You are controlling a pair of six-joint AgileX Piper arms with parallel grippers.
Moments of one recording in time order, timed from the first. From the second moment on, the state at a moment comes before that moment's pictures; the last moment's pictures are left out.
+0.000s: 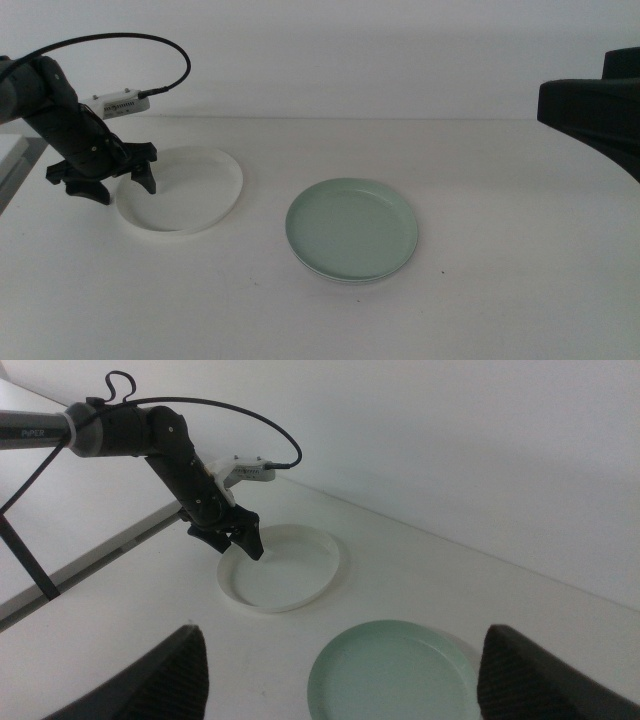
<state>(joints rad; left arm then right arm) 0.12 2.21 -1.67 -0.26 0.91 0.10 0.36 0.83 -0.99 0.61 0.66 -0.52</state>
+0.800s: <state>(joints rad) 0.11 2.00 -1.68 -0.27 0.98 0.12 0.36 0.83 -0.99 0.61 0.66 -0.52</state>
